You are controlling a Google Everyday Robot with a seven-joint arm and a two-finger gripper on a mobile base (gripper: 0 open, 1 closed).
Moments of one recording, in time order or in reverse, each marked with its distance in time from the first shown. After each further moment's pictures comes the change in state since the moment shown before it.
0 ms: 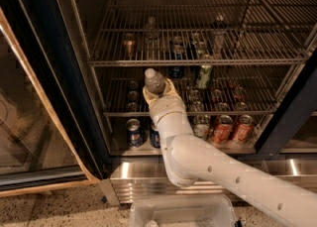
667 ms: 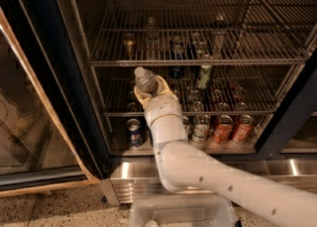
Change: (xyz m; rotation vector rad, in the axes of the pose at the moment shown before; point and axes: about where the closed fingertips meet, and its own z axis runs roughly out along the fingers) arm -0.031 0.002 -0.013 0.071 -0.087 -0.067
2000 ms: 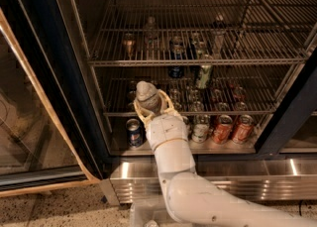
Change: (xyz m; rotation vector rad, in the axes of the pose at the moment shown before) arm -0.013 0.006 -0.060 -0.014 -0.070 0.088
